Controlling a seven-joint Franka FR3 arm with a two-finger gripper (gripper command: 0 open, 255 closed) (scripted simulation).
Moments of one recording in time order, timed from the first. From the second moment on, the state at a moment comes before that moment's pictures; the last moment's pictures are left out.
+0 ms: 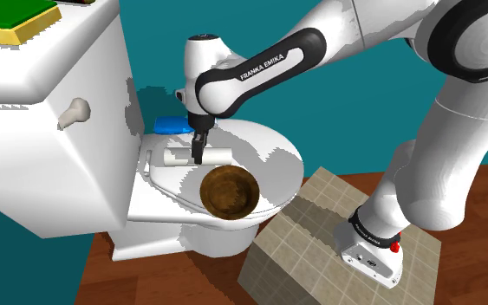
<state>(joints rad) 0.31 0.20 0.09 -2.07 0.05 2.25 -0.33</state>
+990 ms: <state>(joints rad) 0.31 0.20 0.09 -2.07 0.05 2.24 -0.33</state>
